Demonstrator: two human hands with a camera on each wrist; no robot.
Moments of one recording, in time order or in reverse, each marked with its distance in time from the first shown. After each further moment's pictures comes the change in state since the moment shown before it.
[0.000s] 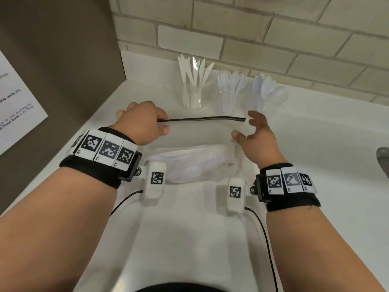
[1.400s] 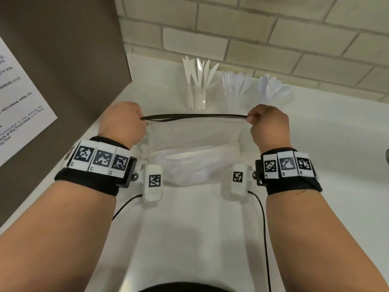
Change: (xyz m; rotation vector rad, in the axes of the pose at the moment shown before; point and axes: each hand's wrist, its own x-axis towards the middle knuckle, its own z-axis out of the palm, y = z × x) left_hand -0.014 -0.026 -0.008 -0.109 0.206 -0.242; right_hand 0.024 -0.022 -0.010 -0.323 0.158 -0.173
